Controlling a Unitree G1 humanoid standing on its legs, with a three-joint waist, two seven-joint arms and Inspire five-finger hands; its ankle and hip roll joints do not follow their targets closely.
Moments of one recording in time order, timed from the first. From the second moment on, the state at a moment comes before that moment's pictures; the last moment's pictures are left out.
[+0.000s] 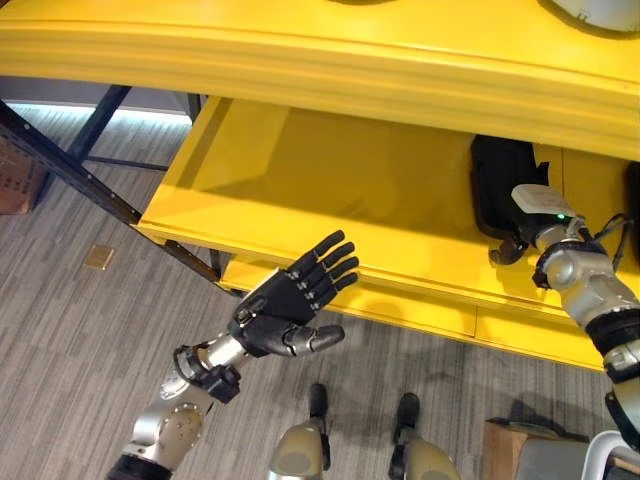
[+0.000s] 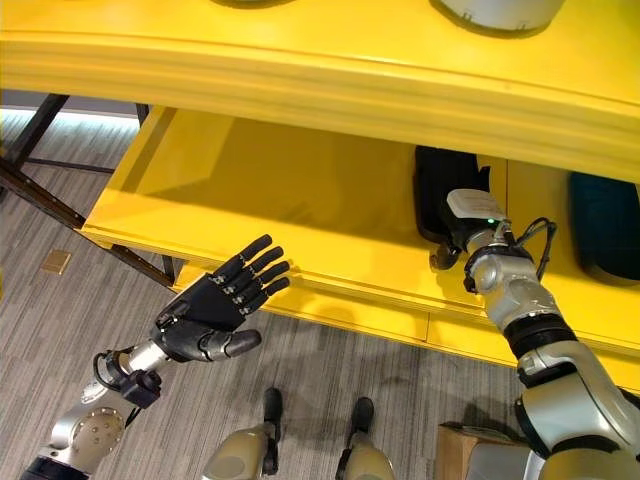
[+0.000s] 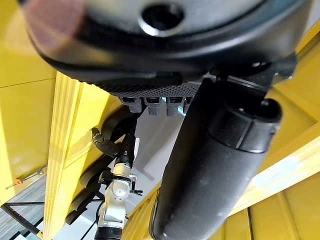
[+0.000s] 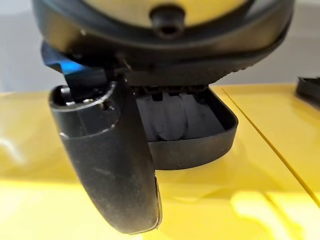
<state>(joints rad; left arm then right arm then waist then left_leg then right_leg) 0.01 0.59 -0.19 -0.07 -1.05 -0.07 -0.73 -0.81 -0.83 0.49 0.75 -0.50 0.07 0.00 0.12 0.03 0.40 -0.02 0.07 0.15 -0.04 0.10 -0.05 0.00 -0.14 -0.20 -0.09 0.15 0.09</state>
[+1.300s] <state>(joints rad) 0.01 0.58 -0.18 -0.06 -1.04 -0.04 -0.73 -0.77 -0.80 0.43 0.63 -0.42 0.21 0.18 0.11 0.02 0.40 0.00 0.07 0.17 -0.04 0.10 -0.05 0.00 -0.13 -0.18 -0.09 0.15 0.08</state>
